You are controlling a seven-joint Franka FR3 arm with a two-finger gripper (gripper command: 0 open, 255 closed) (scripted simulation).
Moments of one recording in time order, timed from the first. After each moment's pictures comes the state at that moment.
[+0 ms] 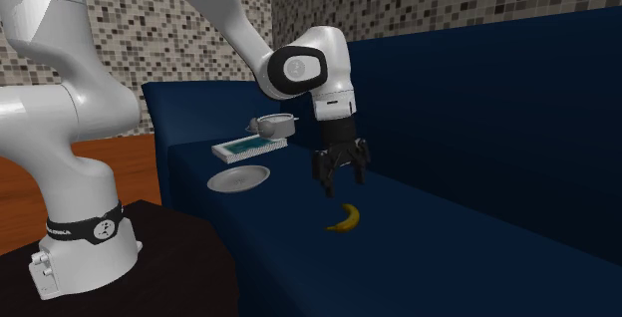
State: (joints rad) arm -0.10 0.08 0.70 -2.36 -0.28 2.55 1.26
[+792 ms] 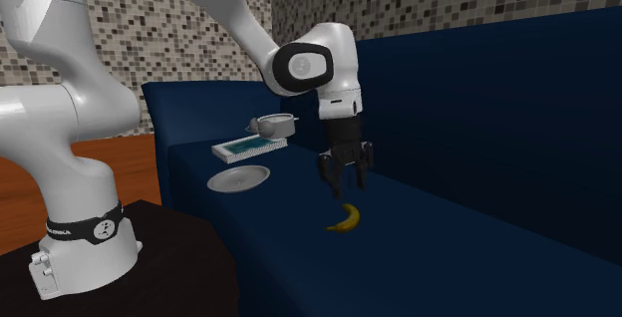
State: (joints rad) arm -0.11 0.10 0.69 -2.32 -0.24 2.50 1.30
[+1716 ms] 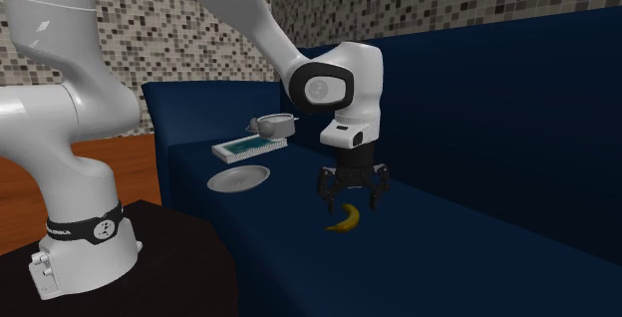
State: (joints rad) arm -0.10 0.27 0.62 -2.22 -0.17 2.43 1.57
